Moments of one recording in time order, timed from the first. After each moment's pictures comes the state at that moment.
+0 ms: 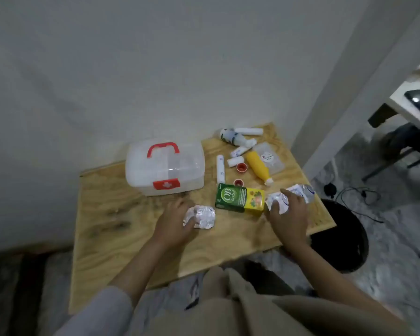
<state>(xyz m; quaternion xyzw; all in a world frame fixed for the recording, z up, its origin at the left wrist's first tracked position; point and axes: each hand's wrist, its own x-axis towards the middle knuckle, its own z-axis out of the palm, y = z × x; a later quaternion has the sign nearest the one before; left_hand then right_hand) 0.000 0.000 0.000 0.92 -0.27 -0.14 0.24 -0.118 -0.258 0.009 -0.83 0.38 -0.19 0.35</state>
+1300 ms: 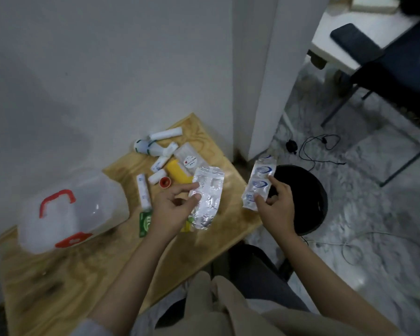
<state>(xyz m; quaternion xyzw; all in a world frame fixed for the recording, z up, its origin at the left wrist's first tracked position) -0.023 -0.229 0.083 0.80 -0.12 -0.25 0.53 -0.160 -0.399 0.005 -0.67 0.47 -0.19 0.54</state>
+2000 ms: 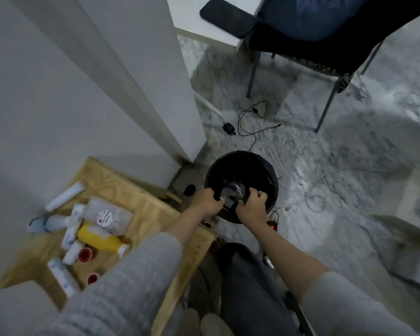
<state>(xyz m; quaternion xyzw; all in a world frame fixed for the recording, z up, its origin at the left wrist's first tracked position) -0.076 -0.469 -0.071 0.79 -0.37 -0.49 -0.01 -0.217 -0.490 -0.101 -0.57 0.68 -0.01 0.46</state>
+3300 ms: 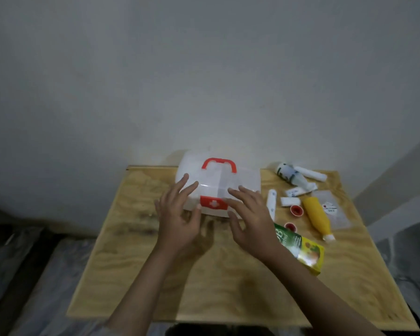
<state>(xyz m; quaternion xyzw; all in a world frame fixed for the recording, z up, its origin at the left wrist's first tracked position) 0.028 0.038 0.026 0.87 -0.10 0.17 0.44 0.008 -0.147 0.020 -0.92 -0.15 -0.24 0.28</state>
